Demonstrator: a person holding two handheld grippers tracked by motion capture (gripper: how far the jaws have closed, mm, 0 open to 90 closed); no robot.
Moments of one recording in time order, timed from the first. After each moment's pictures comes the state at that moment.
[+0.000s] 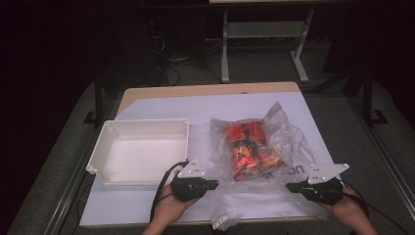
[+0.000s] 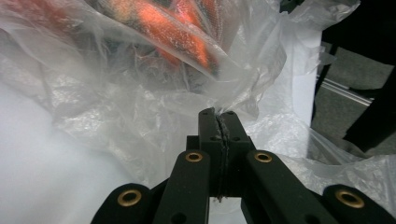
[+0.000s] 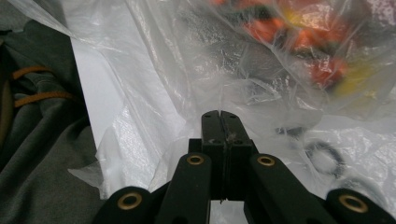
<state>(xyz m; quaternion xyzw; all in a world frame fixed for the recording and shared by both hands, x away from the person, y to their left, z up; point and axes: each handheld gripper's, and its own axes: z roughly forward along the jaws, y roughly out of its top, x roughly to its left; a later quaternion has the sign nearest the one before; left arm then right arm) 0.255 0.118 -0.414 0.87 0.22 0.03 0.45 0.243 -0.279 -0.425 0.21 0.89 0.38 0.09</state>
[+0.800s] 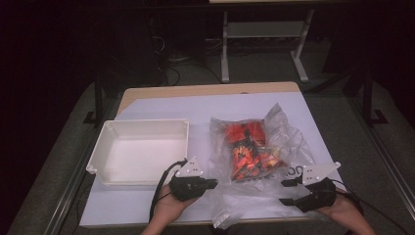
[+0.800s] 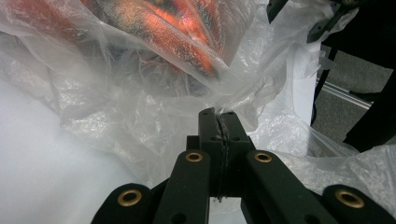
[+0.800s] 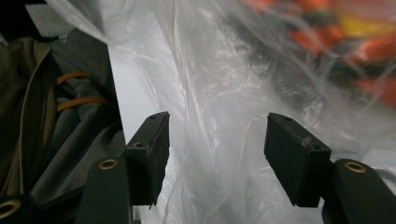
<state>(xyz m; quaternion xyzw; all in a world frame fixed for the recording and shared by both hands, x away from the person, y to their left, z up) 0.255 0.121 -0.411 0.86 0.23 0.04 0.45 0.246 -0.265 -0.430 0.18 0.90 0.40 0.03</state>
